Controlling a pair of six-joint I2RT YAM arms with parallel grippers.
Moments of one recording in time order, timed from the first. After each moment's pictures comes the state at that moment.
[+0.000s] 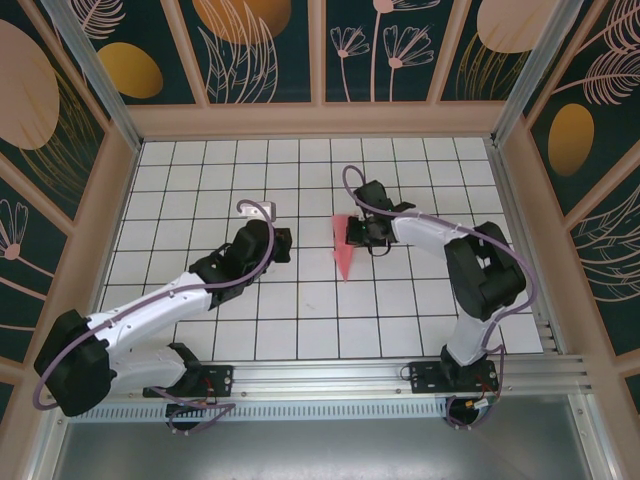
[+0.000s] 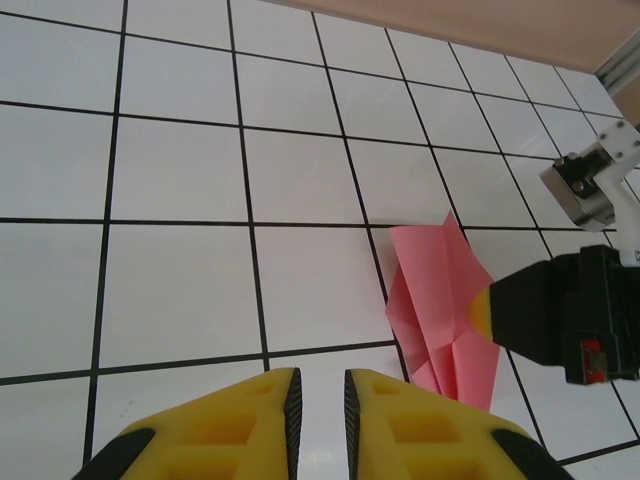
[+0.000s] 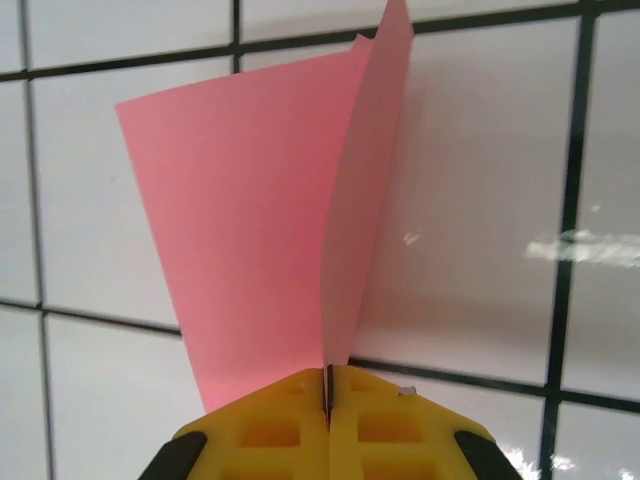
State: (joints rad) left arm -0.79 1.19 0.74 -0.11 -0.33 -0.63; right arm 0.54 1.75 1.08 -0.38 -0.15 0.54
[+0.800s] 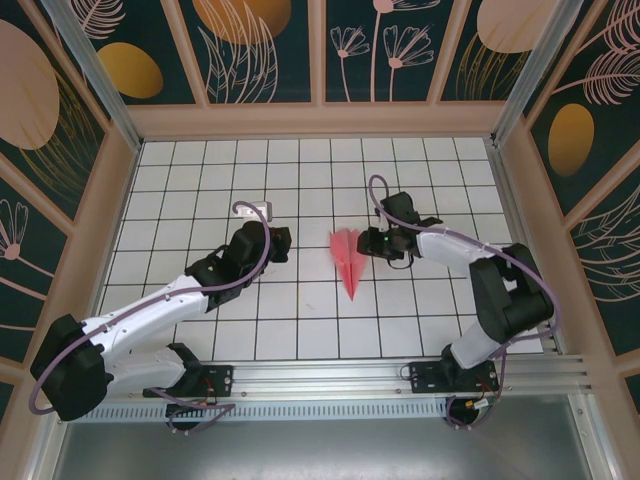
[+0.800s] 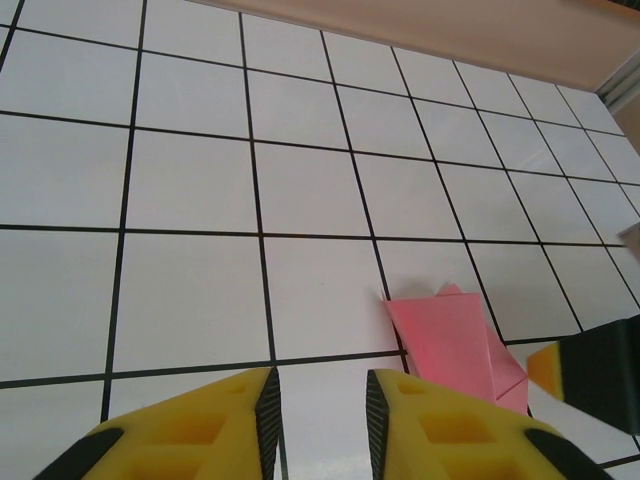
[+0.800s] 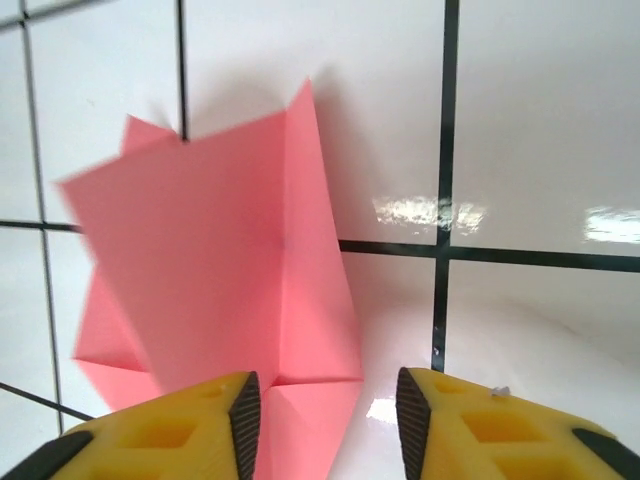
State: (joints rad) left arm -0.79 1.16 0.72 -0.11 -0.36 -0.63; right arm 0.45 1.56 0.89 -0.37 -0.23 0.50
